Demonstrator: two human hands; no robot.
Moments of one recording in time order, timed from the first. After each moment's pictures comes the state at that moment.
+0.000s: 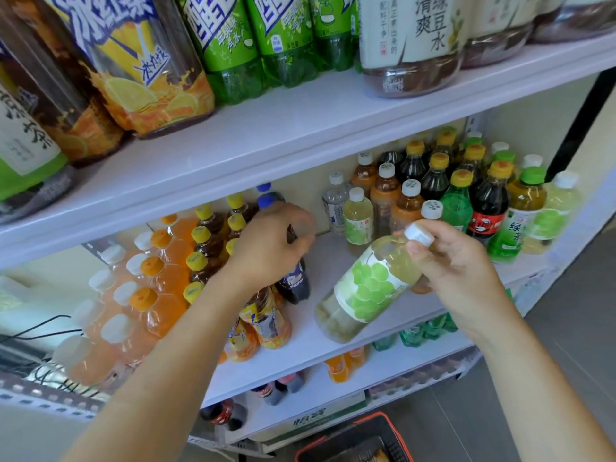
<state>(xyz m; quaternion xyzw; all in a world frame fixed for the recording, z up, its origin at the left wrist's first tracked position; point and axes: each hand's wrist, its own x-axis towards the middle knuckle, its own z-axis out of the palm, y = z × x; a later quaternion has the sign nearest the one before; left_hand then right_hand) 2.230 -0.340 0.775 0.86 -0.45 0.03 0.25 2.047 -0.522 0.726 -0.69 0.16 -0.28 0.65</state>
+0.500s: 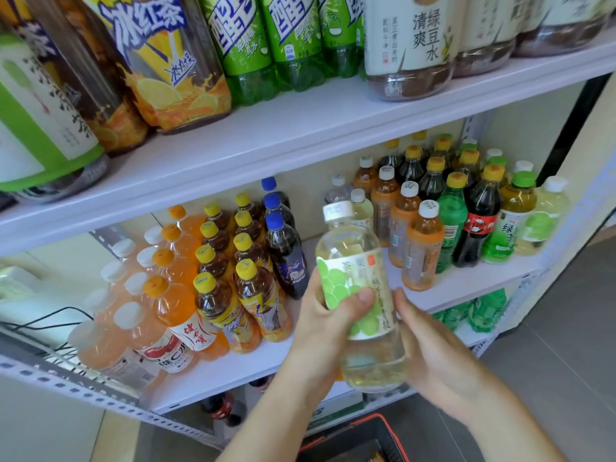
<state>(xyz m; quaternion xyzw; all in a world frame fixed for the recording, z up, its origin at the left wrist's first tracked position) 2.087 -0.334 0.741 0.55 -0.19 -0.29 0.76 2.001 -0.456 0.706 -0.44 0.03 0.02 0.90</state>
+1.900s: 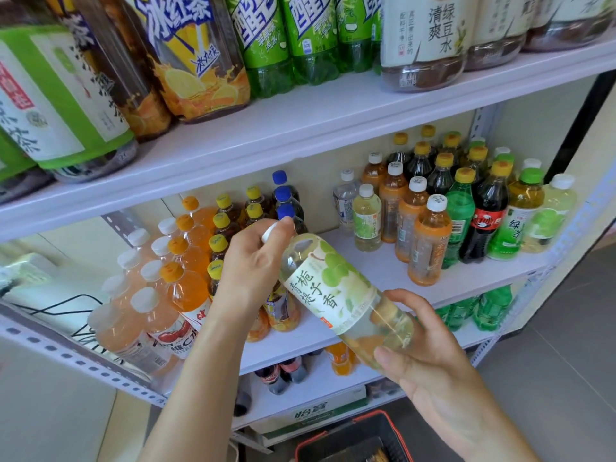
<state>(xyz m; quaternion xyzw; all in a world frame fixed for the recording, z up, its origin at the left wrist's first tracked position) 2.145 -0.285 0.796 0.78 -0.25 -0.03 0.57 1.976 -0.418 0.702 -0.44 0.09 -0.12 0.89</state>
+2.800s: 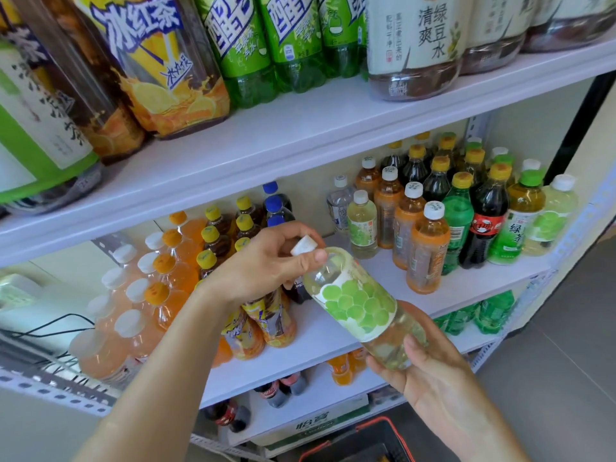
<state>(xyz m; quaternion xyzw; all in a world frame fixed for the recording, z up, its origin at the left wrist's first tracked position) 2.198 -0.310 0.796 0.74 -0.42 -0.26 0.45 1.994 -0.445 0.664 -0.27 0.13 -0.13 0.95</state>
